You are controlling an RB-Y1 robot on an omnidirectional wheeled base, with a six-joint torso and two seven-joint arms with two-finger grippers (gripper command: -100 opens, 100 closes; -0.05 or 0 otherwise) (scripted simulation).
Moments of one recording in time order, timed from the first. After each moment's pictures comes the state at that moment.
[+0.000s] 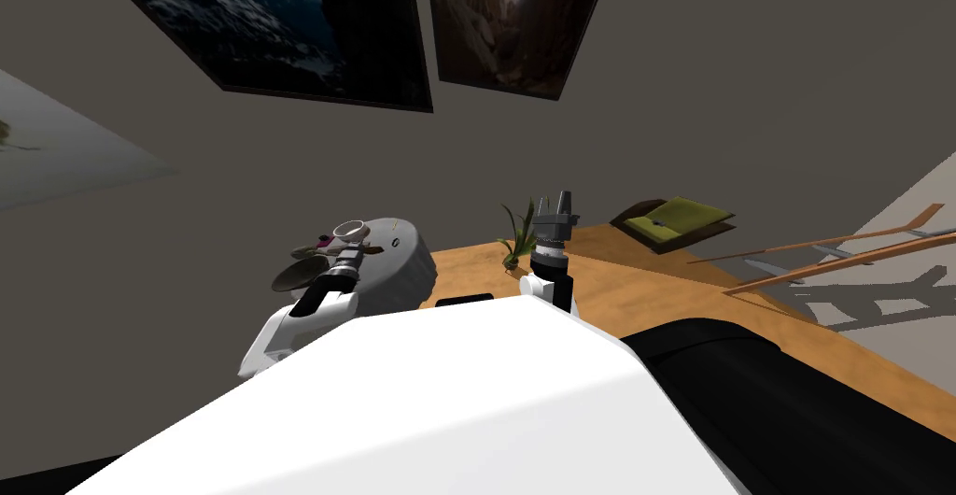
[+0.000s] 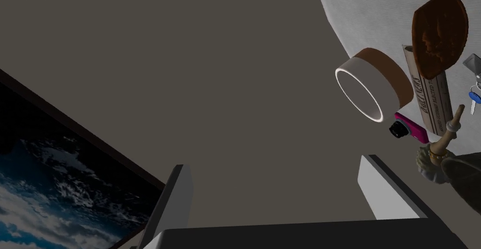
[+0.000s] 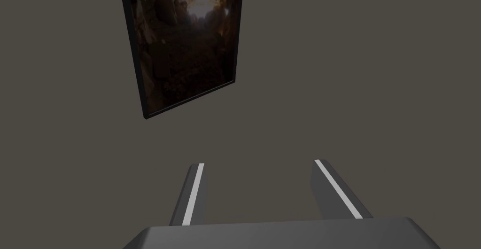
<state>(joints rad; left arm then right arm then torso) 0.42 0.28 0.23 -2.04 0.01 0.34 -0.22 0.54 0.01 0.06 -2.39 -0.09 -0.47 -0.01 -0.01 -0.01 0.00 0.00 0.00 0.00</state>
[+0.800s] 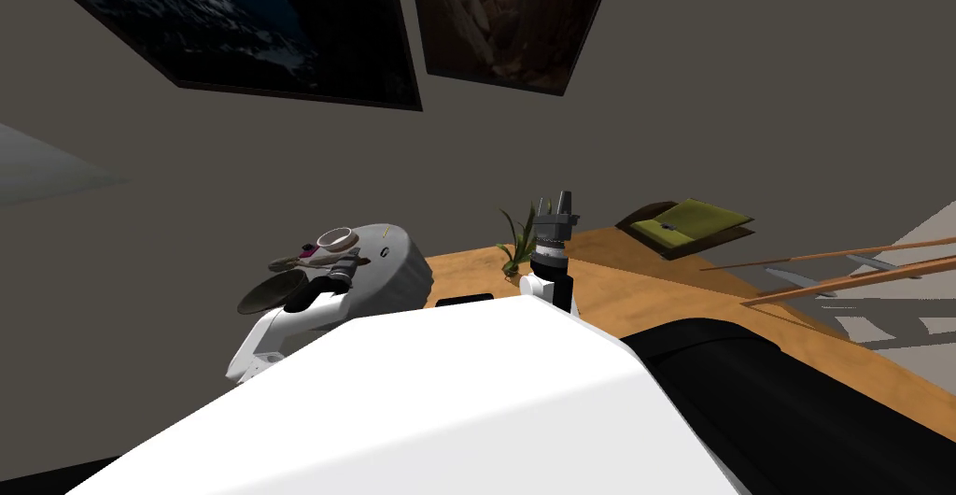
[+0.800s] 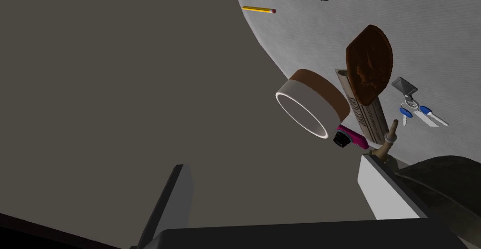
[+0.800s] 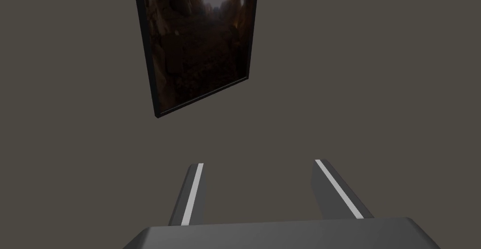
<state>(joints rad) 0.40 0.32 0.28 -1.96 0.06 0.54 -0.28 0.54 0.01 0.06 -2.39 -0.09 -0.47 -0.01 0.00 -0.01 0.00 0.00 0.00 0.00</state>
